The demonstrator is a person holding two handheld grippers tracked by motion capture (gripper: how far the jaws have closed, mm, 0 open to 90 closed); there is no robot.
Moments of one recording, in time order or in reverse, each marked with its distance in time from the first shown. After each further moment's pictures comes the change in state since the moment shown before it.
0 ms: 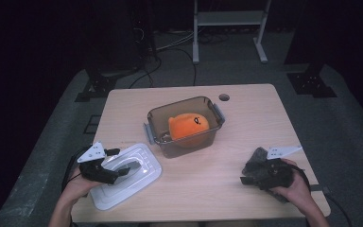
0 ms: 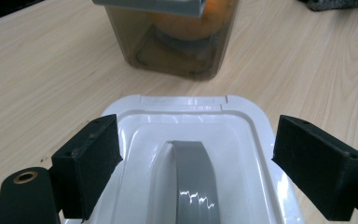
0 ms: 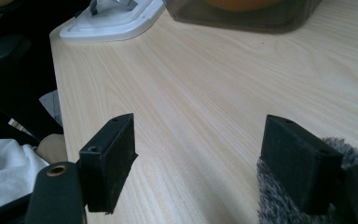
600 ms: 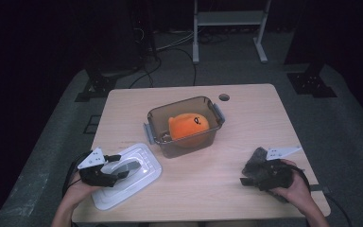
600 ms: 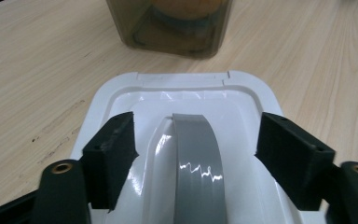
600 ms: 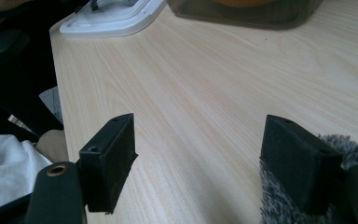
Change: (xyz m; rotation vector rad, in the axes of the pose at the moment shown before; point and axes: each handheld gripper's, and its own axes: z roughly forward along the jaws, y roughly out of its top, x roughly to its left) left arm -0.001 -0.024 0.004 0.008 0.004 0.028; right arm 0.001 -0.001 0.001 0.012 0.001 -0.005
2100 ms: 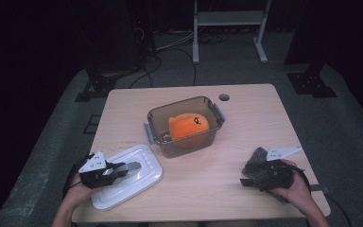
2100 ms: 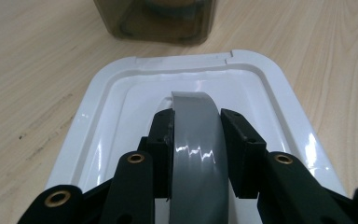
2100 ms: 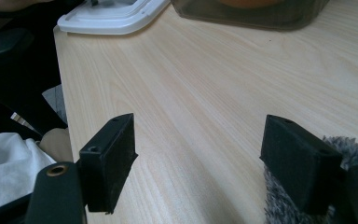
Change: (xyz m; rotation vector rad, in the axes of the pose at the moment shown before) left arm -0.002 -0.005 0.000 0.018 -0.034 0.045; right arm 0.002 0.001 -0.001 -0.001 0.009 -0.009
